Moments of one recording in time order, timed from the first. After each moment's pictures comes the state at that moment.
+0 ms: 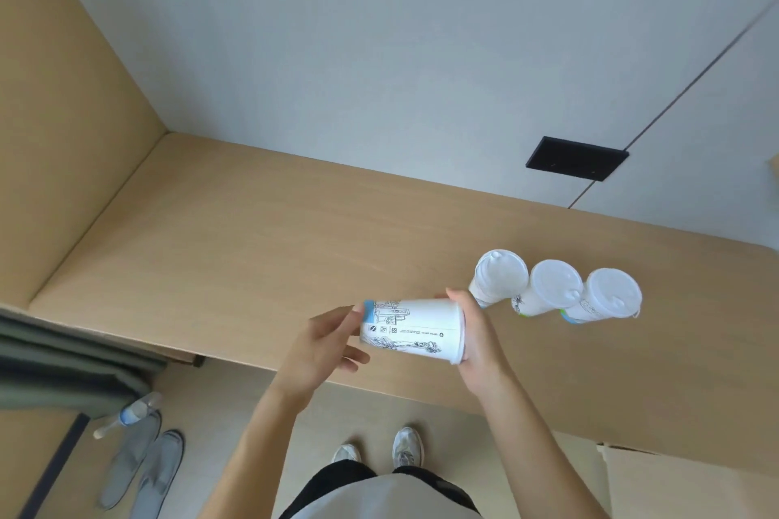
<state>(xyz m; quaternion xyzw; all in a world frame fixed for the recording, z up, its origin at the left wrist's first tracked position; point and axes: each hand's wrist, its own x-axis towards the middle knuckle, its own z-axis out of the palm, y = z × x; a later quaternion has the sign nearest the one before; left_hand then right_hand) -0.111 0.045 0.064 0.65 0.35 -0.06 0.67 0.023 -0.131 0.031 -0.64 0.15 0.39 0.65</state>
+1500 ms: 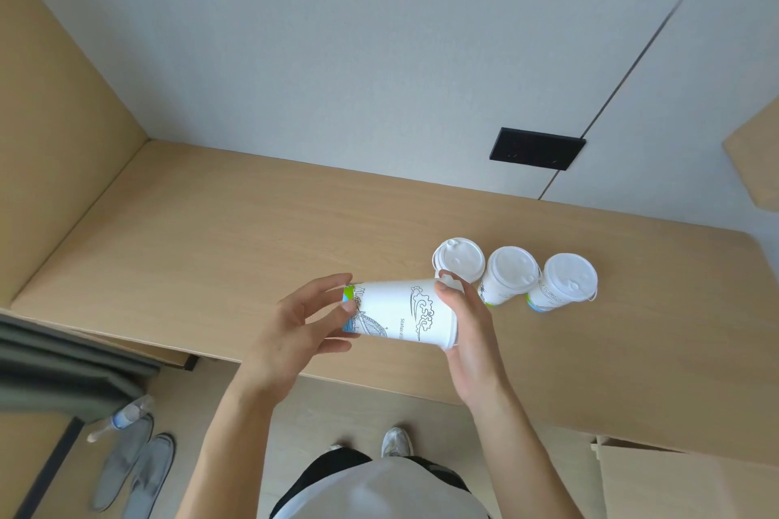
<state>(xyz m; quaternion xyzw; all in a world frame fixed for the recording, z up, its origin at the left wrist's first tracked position) -0.099 -0.011 0.097 0.62 0.30 0.03 0.73 0.014 -0.197 0.078 -0.58 0.06 0.30 0.76</state>
